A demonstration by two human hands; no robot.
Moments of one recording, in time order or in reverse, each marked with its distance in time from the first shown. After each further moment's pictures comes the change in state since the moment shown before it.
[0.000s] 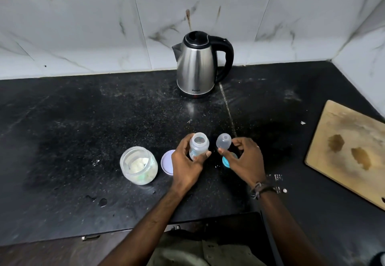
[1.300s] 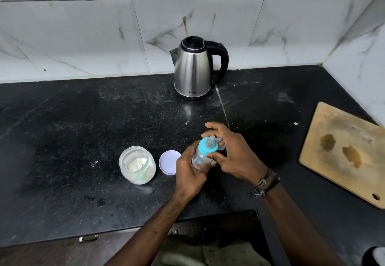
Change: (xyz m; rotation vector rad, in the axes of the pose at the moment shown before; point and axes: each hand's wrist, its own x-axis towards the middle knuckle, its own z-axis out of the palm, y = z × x) left_hand -0.028 0.021 -0.001 -0.006 -0.133 0.102; right_hand -0.008 -0.088 -0.051 0.047 -0.439 -0.316
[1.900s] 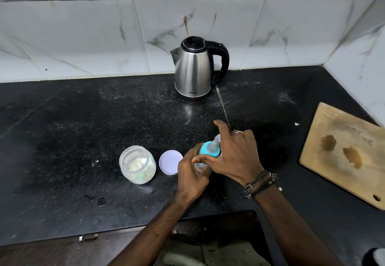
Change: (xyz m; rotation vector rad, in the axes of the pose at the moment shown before) left_hand -0.005 -0.005 0.005 0.009 0.017 -0.006; right_hand 0.000 -0.010 0.008 -0.692 0.217 0.044
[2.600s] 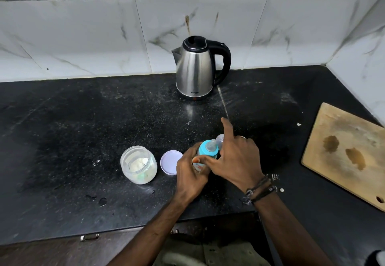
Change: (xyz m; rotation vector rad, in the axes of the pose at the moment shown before) left_hand 0.003 0.003 -0.006 0.015 0.009 0.042; right_hand -0.008 -0.012 -0.008 0.121 -0.044 0.142
